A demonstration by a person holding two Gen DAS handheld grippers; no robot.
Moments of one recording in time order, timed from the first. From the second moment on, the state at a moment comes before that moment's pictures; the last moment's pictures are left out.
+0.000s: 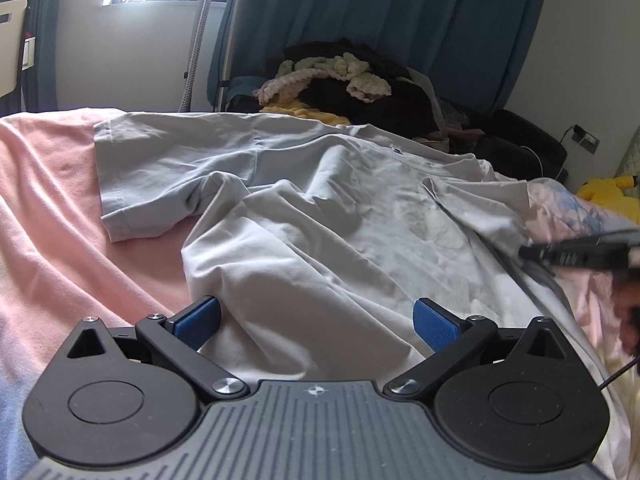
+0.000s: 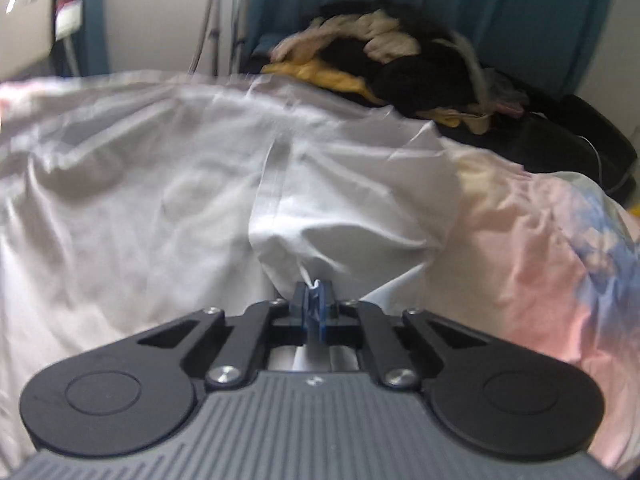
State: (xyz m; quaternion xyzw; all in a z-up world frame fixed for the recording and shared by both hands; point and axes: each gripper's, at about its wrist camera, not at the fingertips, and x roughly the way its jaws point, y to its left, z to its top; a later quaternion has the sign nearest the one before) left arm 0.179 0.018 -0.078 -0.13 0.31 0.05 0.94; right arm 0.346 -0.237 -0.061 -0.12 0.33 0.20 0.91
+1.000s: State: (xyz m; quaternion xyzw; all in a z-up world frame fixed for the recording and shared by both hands) left arm 0.137 -0.029 -0.068 0.02 0.27 0.00 0.96; right arm 0.109 -0.368 -0.047 0.33 0.28 0.05 0.90
